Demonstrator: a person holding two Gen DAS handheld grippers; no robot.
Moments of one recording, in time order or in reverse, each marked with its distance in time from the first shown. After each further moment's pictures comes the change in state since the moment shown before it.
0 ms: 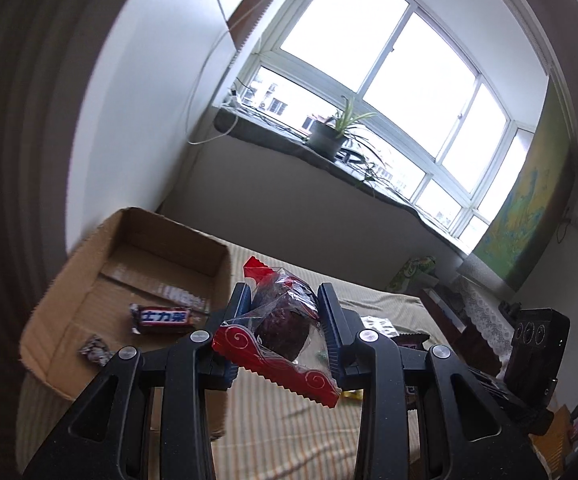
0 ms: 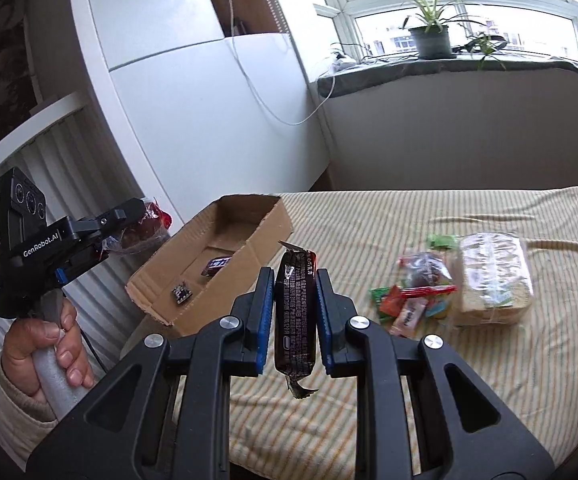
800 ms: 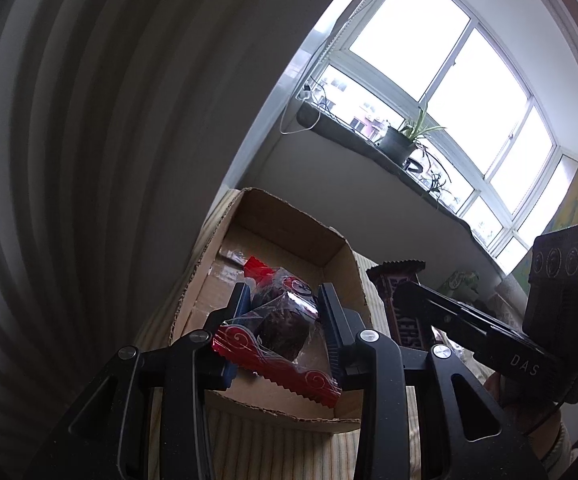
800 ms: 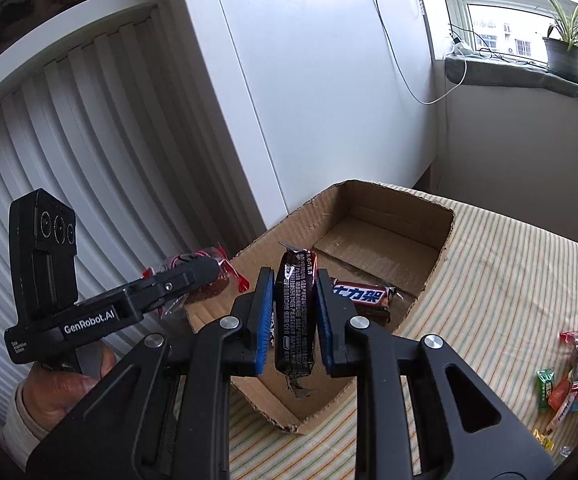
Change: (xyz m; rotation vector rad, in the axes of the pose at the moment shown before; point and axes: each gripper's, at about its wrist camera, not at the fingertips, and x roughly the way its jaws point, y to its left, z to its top) left arm -0.010 0.104 -0.012 -0.109 0.031 0.118; right arm 0.132 0.129 0.026 -0.204 0.126 0.188
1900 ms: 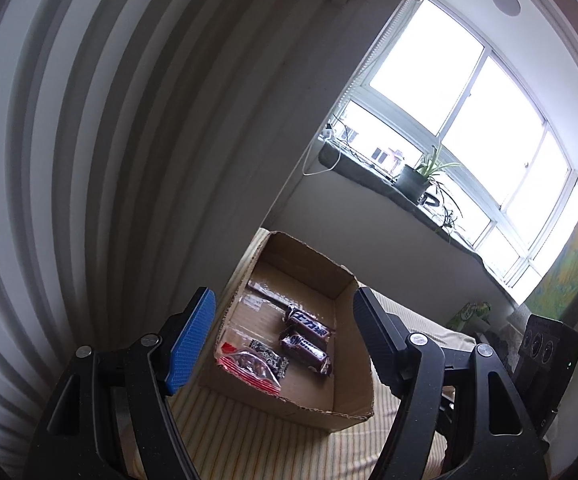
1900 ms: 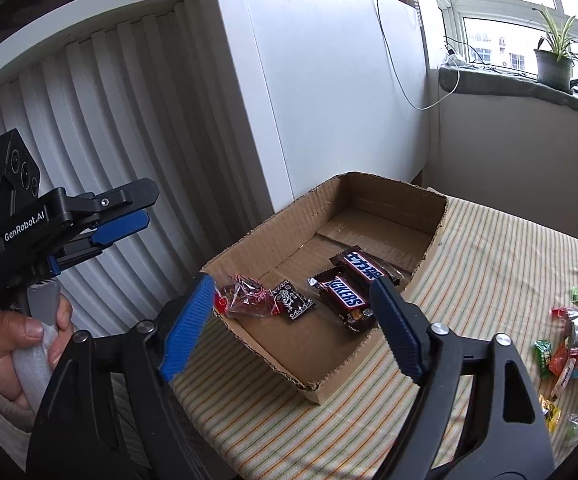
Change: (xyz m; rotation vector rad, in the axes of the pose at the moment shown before) left arm -0.071 -0.010 0.013 -0.029 -0.122 0.092; right arm -0.024 0.024 -0.029 -0.031 -0.037 -0.054
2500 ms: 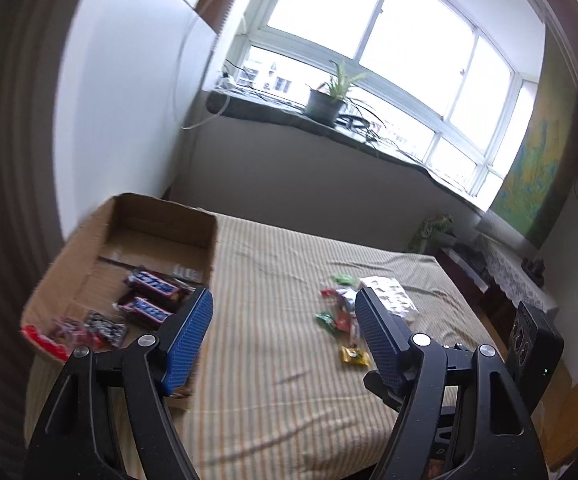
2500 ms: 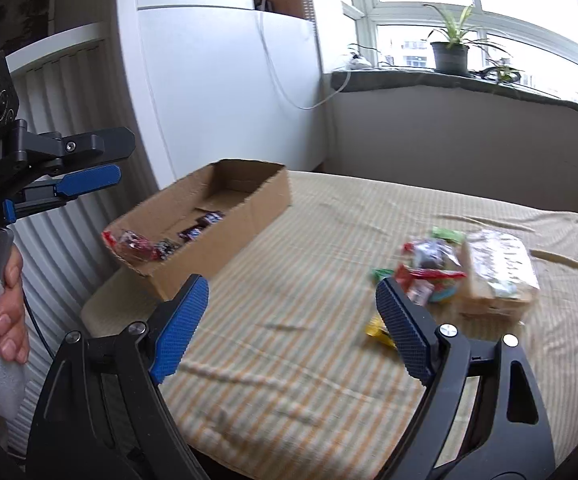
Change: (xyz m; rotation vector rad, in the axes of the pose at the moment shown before) left arm 0.056 -0.165 -0.066 0.284 0.186 -0.158; right arm -0.105 -0.109 -0.077 0.092 -0.056 -0.256
